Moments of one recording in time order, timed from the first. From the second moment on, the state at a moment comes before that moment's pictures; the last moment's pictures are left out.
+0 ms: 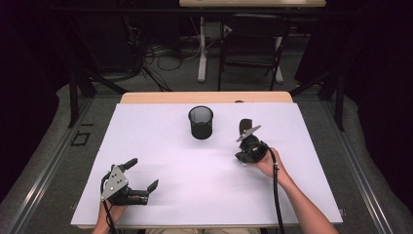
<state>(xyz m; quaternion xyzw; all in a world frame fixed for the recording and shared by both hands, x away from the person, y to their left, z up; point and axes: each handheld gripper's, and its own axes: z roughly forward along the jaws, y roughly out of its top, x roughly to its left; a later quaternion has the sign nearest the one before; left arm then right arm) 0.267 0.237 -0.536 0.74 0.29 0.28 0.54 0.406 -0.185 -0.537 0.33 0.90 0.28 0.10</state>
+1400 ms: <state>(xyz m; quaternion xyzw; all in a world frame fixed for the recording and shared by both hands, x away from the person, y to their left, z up) 0.267 0.237 -0.536 0.74 0.29 0.27 0.54 0.407 -0.232 -0.538 0.39 0.88 0.25 0.10</state>
